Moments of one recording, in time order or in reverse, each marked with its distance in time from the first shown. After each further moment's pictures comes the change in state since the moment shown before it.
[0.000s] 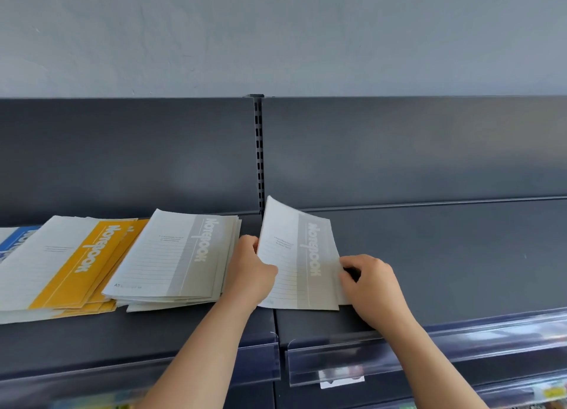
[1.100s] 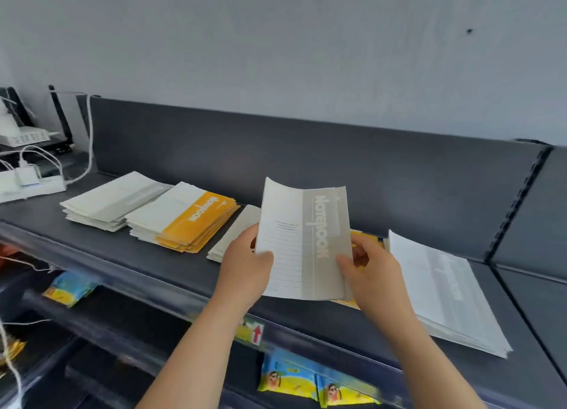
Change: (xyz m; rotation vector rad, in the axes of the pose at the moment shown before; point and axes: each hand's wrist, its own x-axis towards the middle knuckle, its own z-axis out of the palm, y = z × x) left_hand -0.068 -0.122 -0.345 -0.139 0.420 0.071; right_hand -0.048 -0.347 0.155 0.428 -0.212 -0.284
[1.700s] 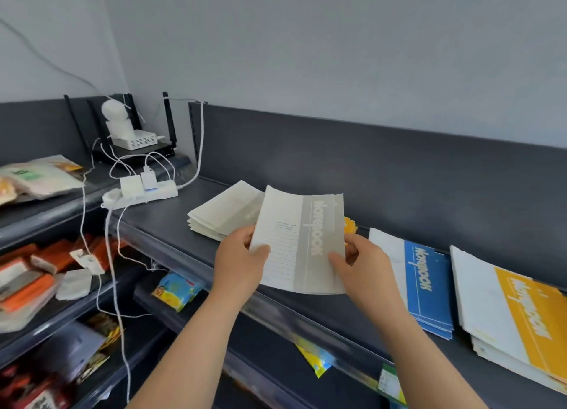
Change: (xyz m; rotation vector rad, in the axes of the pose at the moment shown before) left_hand 0.075 -0.092 -0.238 0.071 0.265 -0.056; right_hand 0.042 -0.146 0.231 -0.021 -0.168 -0.078
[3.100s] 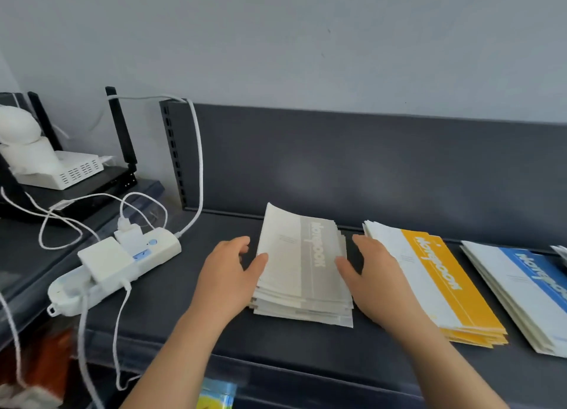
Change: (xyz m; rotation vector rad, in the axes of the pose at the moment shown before) left_hand 0.255 -0.137 -0.130 0.360 -0.347 0.148; right_hand 0.117 -0.117 0.196 -0.322 0.117 0.211
